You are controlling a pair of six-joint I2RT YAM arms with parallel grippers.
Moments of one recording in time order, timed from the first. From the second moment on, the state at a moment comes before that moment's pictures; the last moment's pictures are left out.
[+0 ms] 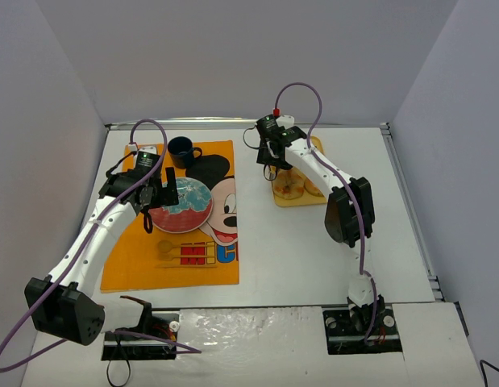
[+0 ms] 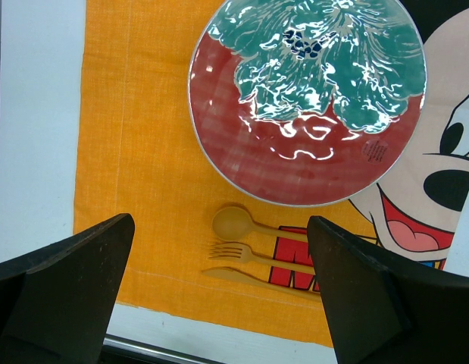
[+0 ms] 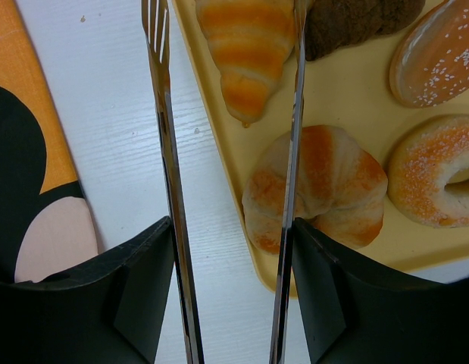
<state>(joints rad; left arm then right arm) -0.27 1.26 1.23 -0.93 -0.34 -0.35 0.51 2.19 2.00 -0.82 0.37 0.62</state>
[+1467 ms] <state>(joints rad) -0.27 1.26 1.23 -0.93 -0.34 -0.35 0.49 2.18 1.99 -0.82 0.41 0.58</state>
